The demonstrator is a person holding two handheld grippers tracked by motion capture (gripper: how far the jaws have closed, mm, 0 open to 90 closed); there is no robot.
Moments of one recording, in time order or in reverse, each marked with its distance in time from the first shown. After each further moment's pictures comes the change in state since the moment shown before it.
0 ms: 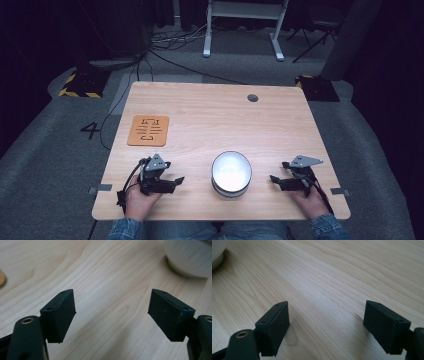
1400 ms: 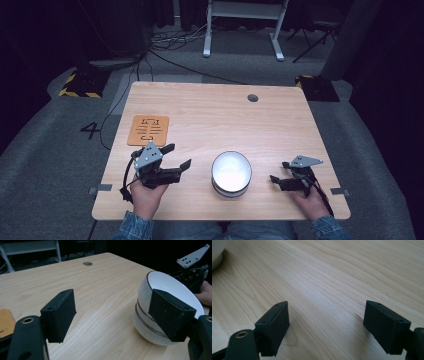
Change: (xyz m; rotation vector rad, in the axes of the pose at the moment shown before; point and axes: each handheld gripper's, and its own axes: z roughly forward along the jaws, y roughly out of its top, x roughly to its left) left arm -0.035 0.059 -0.042 -0.318 0.008 -0.028; right arm 0.001 0.000 0.000 -0.001 -0.003 0.009
